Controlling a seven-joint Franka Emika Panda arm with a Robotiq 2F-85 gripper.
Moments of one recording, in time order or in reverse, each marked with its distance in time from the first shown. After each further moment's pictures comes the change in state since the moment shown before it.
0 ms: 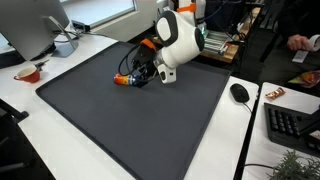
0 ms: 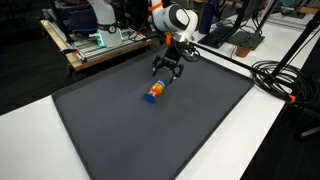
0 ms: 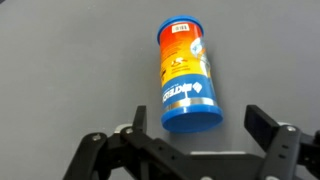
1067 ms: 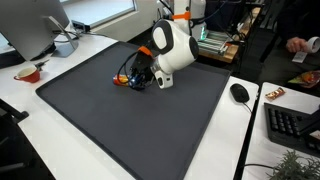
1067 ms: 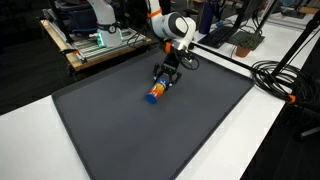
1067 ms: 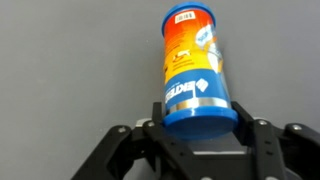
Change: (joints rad) arm -0.016 0.075 -0.014 0.044 -0.061 0.025 0.000
